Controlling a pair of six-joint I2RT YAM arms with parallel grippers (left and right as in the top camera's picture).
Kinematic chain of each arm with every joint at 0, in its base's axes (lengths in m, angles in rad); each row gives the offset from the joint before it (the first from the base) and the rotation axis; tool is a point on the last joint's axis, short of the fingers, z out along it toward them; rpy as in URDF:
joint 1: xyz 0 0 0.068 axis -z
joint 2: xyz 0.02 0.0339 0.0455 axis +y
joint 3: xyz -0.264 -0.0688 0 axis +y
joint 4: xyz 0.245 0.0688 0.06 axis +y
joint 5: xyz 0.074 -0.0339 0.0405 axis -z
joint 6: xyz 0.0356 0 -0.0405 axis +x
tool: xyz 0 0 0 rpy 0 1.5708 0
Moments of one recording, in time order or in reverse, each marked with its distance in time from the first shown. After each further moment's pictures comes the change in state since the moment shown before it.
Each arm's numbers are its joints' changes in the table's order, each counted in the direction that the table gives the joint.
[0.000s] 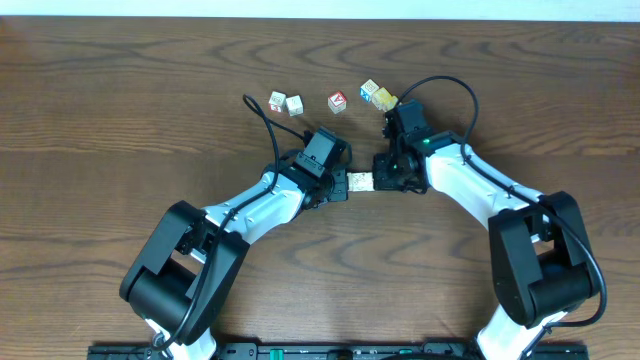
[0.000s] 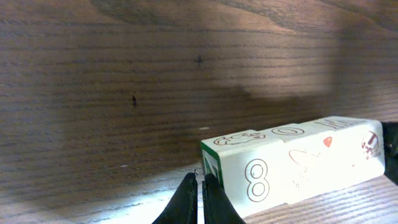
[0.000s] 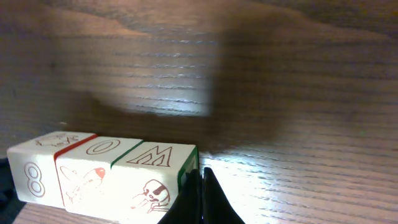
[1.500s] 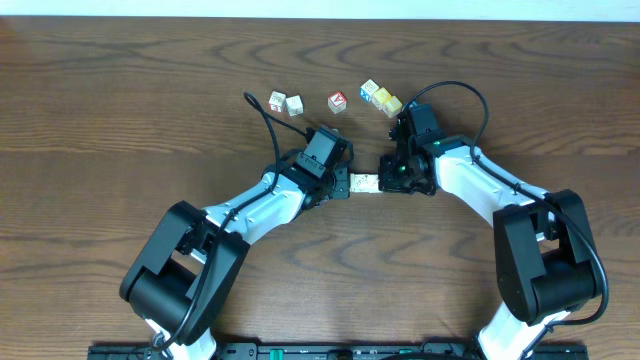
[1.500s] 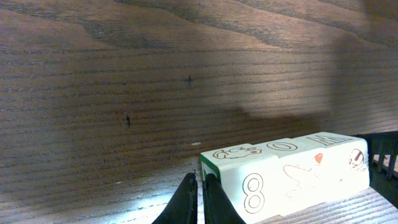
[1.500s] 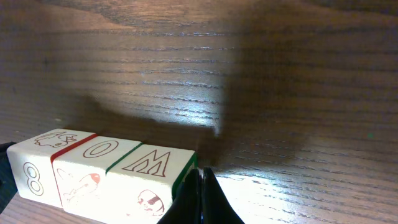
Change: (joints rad) left arm 0.002 0.000 0.000 -0.039 -0.023 0.023; right arm 0.050 0.002 0.047 -0.049 -0.087 -0.020
